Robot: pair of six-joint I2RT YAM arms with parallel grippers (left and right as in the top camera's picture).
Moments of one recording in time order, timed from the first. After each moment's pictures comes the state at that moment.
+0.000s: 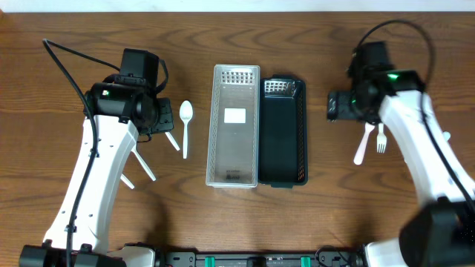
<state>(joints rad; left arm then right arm) -0.14 1.47 1.38 -1.19 -0.11 -0.27 0.10 1.62 1.38 -1.03 0.08 0.19</state>
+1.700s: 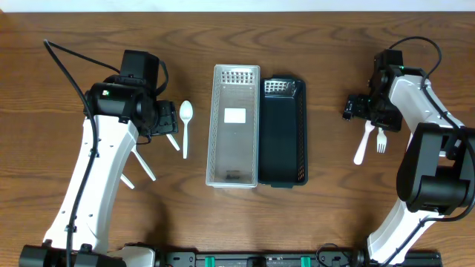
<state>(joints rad) -0.14 1.47 1.38 -1.21 -0.11 -0.27 -0.10 1.99 1.40 -0.91 0.06 0.22</state>
